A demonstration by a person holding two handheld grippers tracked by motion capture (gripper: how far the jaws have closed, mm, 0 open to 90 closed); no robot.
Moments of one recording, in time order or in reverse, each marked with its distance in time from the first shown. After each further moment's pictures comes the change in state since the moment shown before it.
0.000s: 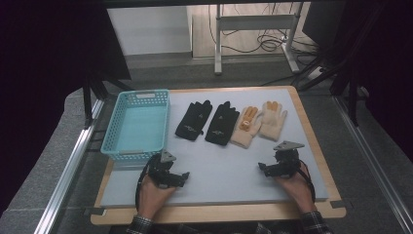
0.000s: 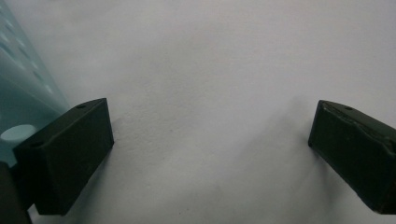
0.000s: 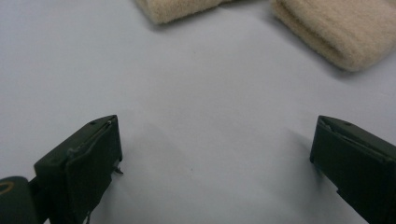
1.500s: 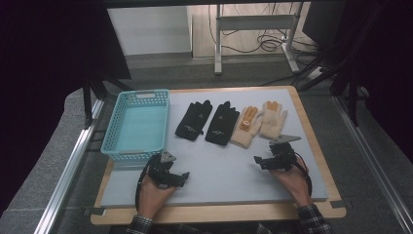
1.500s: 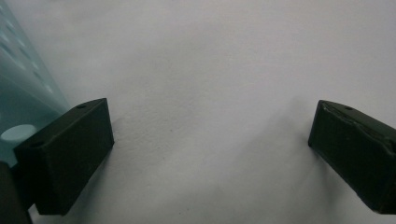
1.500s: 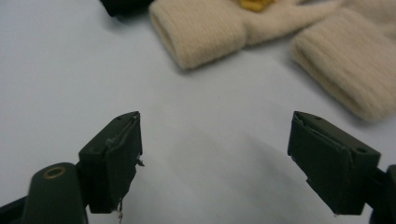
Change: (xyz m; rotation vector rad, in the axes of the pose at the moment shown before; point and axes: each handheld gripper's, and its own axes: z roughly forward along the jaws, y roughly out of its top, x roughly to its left) left arm 0.000 0.000 0.000 -0.003 0.001 -0.001; right arm 0.007 0.030 -0.001 -0.016 0.062 -0.007
